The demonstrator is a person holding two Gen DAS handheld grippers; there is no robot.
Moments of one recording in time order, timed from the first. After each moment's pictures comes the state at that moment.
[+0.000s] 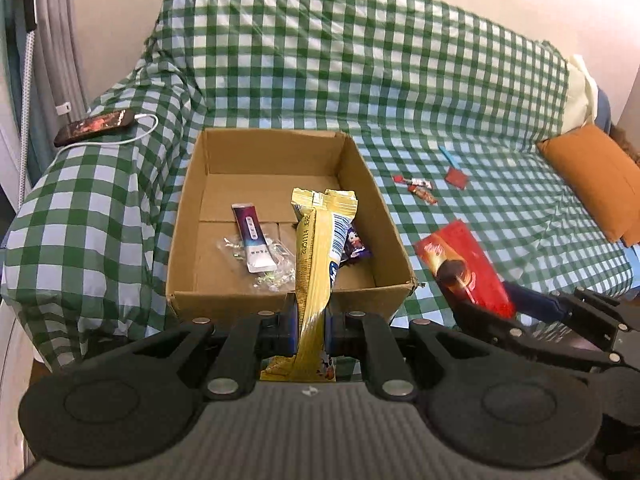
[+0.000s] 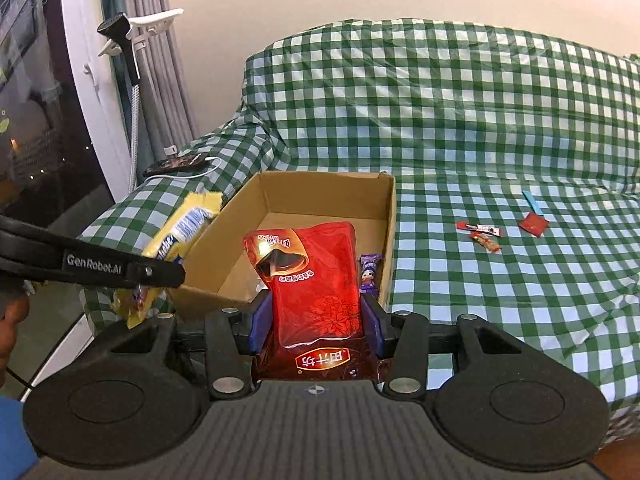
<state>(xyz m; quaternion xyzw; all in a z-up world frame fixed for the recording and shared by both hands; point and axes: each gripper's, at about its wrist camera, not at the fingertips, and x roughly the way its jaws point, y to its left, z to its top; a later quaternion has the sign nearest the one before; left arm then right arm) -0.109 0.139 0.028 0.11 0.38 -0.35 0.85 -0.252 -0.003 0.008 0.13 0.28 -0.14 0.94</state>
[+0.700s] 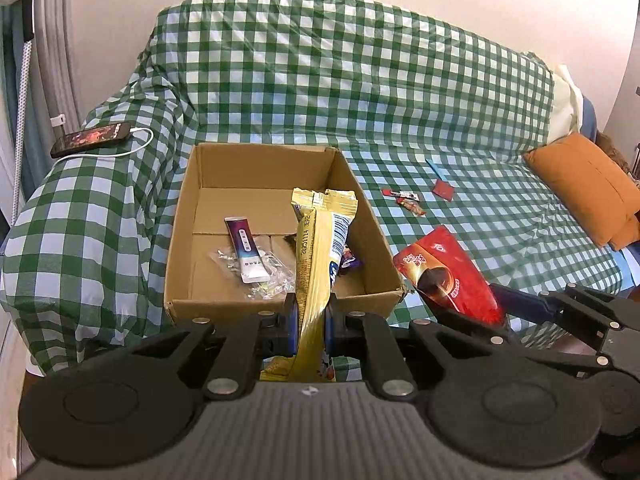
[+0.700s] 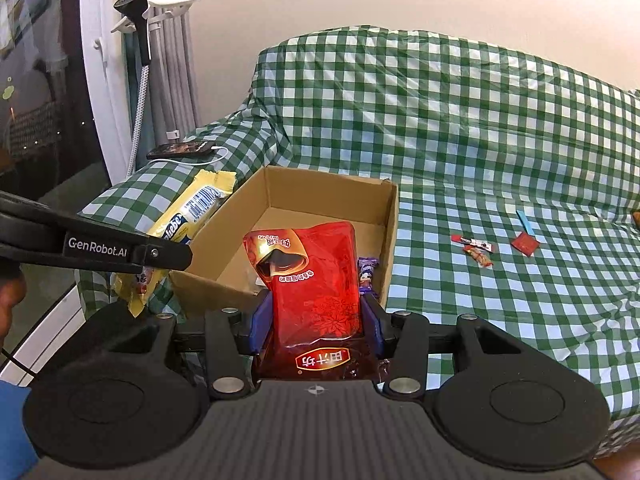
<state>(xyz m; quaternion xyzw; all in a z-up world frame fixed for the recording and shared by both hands) -0.116 0.145 0.030 0.10 0.36 -0.37 0.85 -0.252 0.016 0.014 0.08 0.29 -0.14 0.94</state>
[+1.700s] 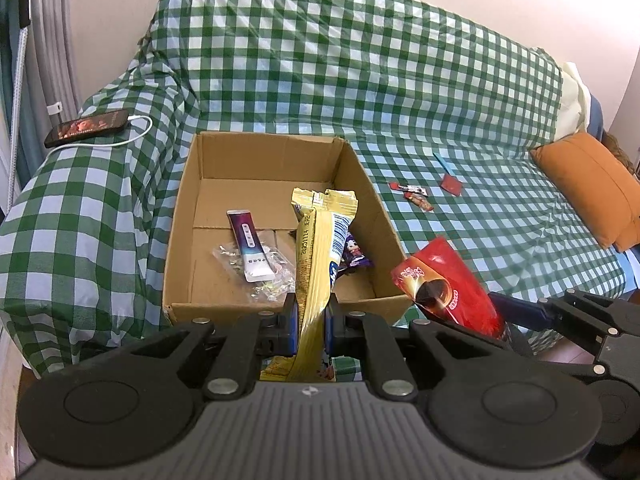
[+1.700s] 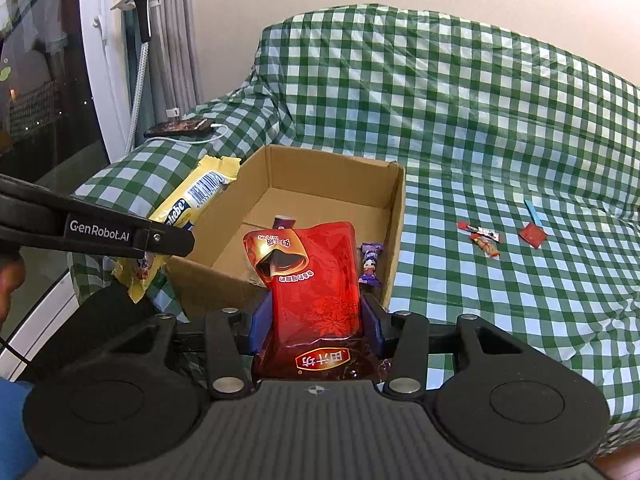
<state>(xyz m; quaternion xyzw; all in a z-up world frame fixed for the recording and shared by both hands) -0.086 0.137 0.017 0.10 0.38 -0.36 0.84 -0.227 0.018 0.003 0.08 0.32 -0.13 0.93</state>
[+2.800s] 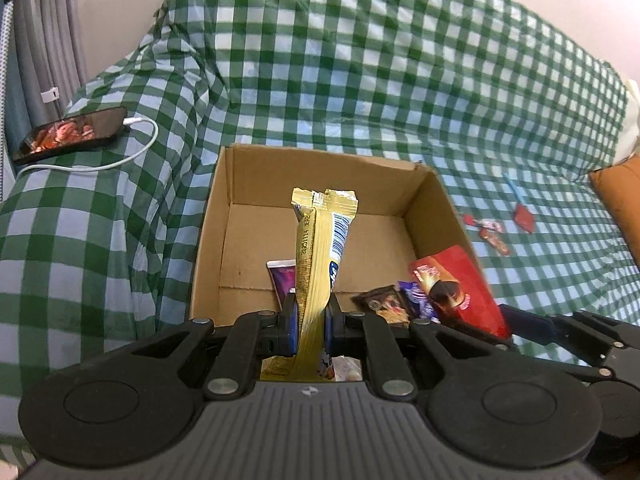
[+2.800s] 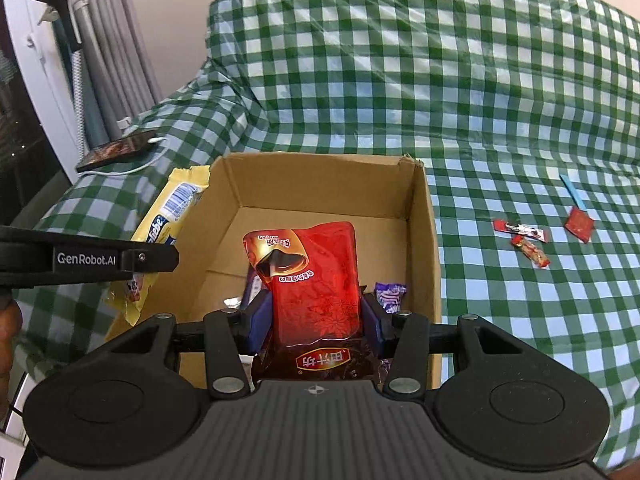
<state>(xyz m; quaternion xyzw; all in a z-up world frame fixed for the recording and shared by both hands) 0.082 0.054 -0.027 0.10 0.42 -0.32 0.85 -0.063 -0.063 -0.035 0.15 0.36 -0.15 0.91</state>
